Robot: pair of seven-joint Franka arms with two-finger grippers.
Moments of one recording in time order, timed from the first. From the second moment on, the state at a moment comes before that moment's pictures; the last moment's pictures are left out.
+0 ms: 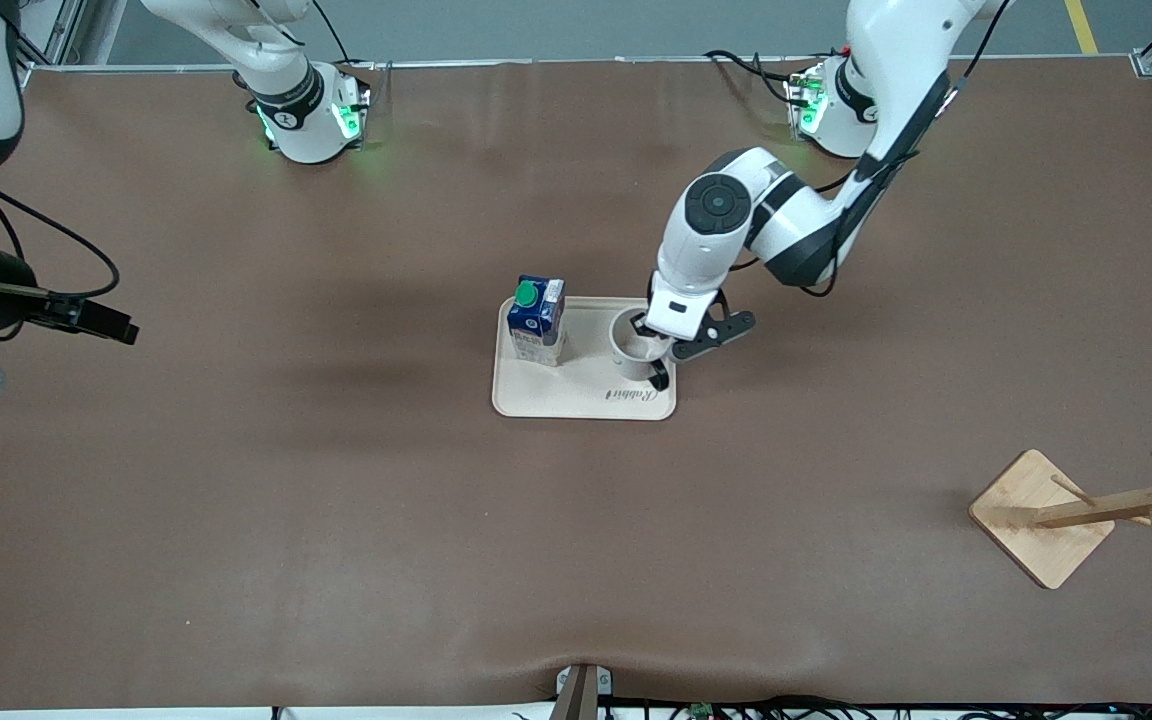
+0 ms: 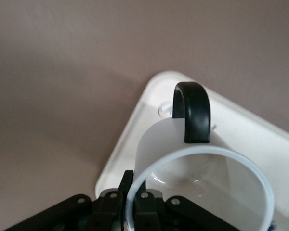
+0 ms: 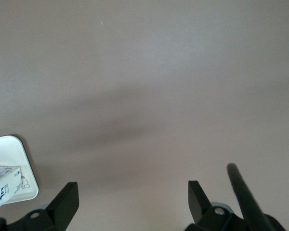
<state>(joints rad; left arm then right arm) -0.18 0.38 -0.51 -1.96 0.22 2.32 -1.23 -0.02 0.20 0.04 -1.44 0.01 1.52 0.21</state>
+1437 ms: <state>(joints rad) 0.33 0.21 -0.51 -1.60 0.19 1.87 -0.44 0.44 0.34 0.05 -1.46 0.15 1.62 0.57</state>
